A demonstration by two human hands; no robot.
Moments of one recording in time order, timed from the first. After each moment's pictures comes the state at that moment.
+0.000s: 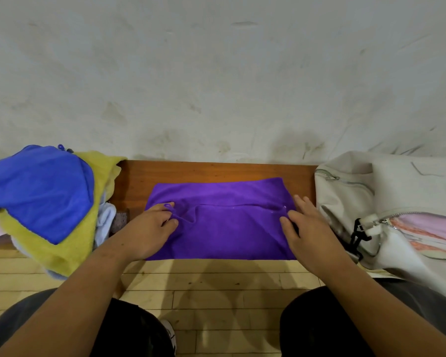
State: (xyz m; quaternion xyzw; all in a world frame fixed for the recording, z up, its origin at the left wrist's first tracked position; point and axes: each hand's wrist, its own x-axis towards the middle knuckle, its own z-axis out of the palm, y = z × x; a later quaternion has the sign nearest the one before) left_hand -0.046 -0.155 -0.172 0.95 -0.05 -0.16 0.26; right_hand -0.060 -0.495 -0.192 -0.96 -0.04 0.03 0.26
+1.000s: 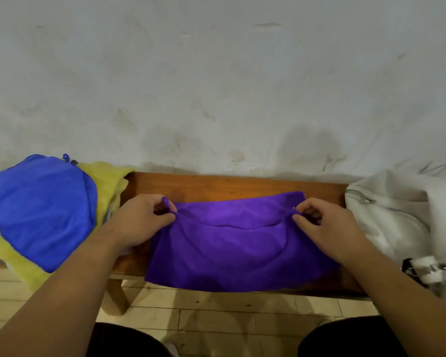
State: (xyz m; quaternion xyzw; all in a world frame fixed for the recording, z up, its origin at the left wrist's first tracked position) left_hand 0.020 -0.116 -0.173 0.94 0.05 -0.09 0.32; right_hand 0.022 -0.490 -0.190 -0.94 -0.02 0.00 0.34
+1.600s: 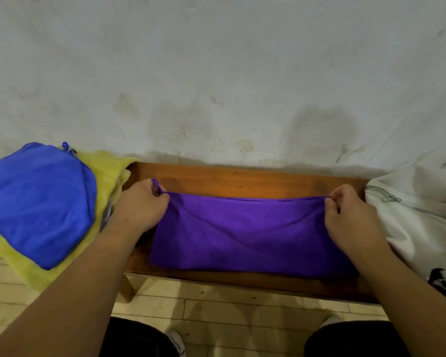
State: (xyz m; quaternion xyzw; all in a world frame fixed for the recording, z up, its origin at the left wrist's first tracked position) left_hand 0.042 -0.120 -0.187 0.94 0.22 -0.03 0.27; right_hand 0.042 -0.488 -0.204 -0.95 0.11 -0.03 0.31
